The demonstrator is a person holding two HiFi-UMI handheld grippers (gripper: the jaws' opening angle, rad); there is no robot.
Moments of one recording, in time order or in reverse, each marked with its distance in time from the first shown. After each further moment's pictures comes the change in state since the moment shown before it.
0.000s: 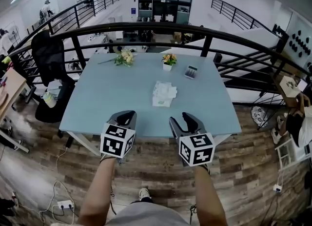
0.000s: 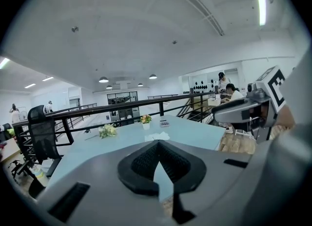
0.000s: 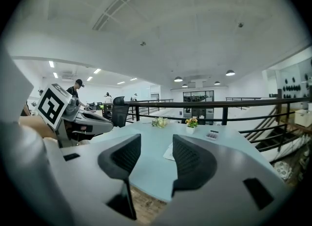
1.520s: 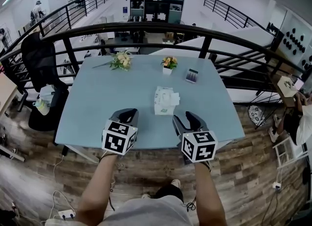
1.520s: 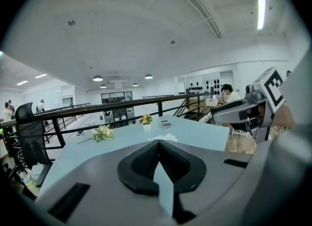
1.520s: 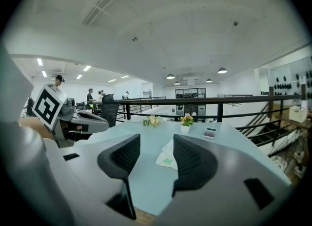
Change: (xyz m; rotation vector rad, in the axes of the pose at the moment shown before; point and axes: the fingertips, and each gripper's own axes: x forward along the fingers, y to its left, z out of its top) left arm 0.066 0.056 0.004 0.012 -0.003 -0.077; right arm 0.075 -0.024 0.002 0.043 0.032 -0.097
